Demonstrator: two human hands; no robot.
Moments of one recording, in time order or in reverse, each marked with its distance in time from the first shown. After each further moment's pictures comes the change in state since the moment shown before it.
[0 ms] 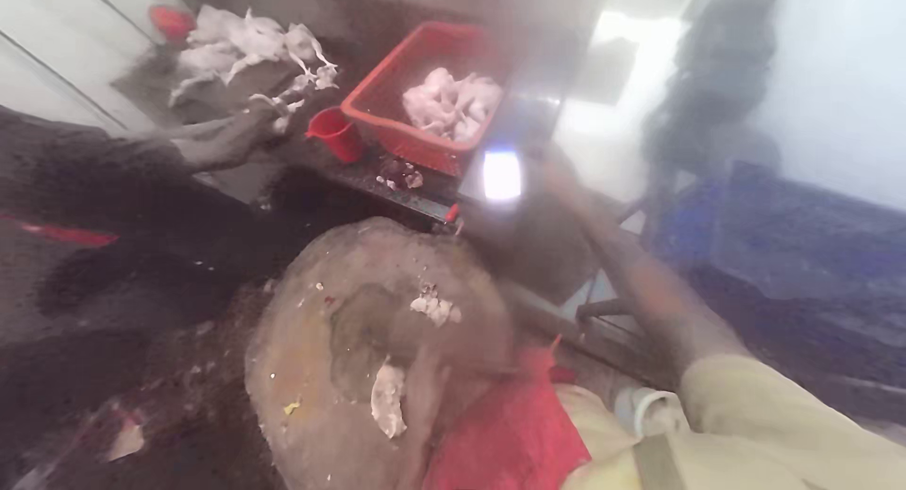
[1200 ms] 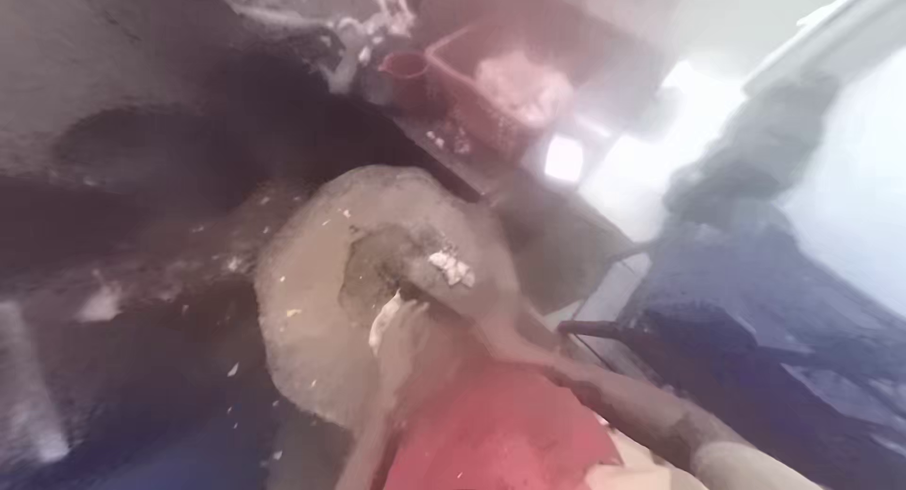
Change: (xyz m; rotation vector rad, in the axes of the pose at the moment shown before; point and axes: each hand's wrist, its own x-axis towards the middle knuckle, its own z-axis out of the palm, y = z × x) left_hand -0.060 -0.038 -0.025 -0.253 0.310 -0.009; right_hand -0.321 -0.138 0.154 -0.084 -1.108 0.175
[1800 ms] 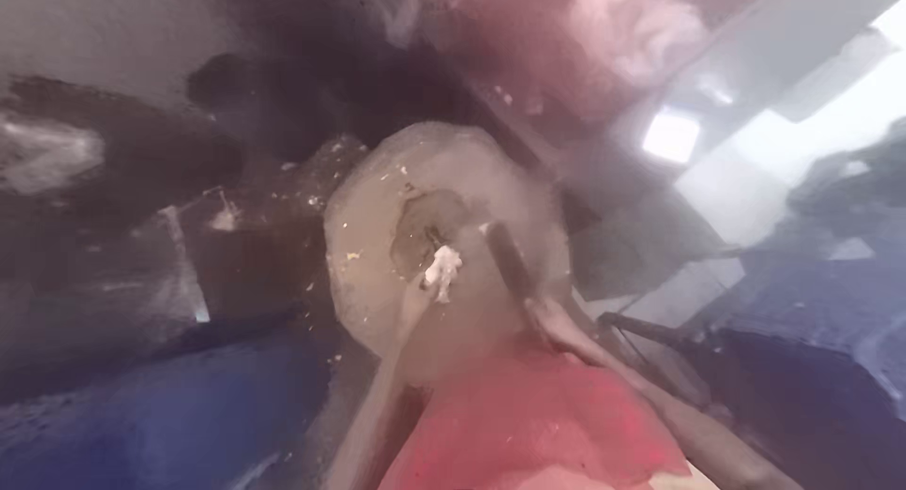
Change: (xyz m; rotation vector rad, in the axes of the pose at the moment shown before) left_hand 0.015 -0.051 -0.025 -0.341 -0.121 -0.630; right_hand 0.006 0.037 -0.004 0.501 0.029 0.259
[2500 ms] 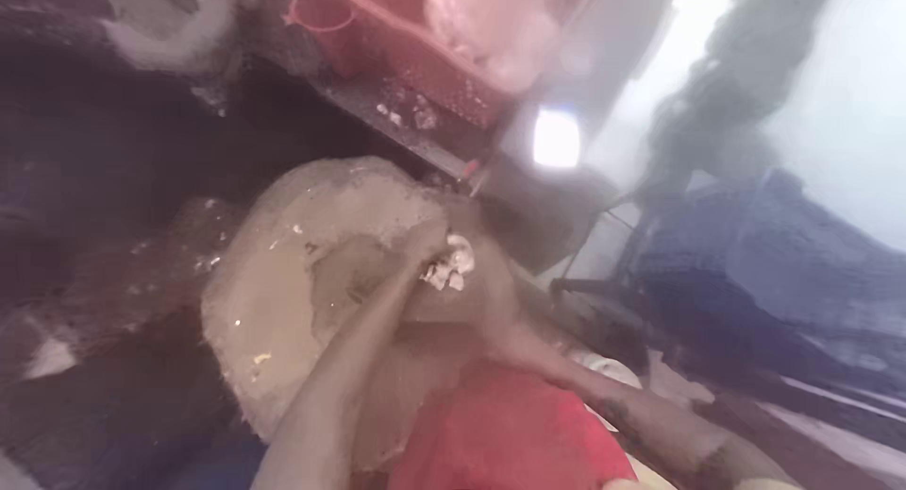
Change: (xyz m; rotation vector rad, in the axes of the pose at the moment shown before) left_hand 0.173 0.215 0.119 0.899 -0.539 0.550; right_hand -0.020 -0.025 -0.007 -0.636 -0.111 -0.176
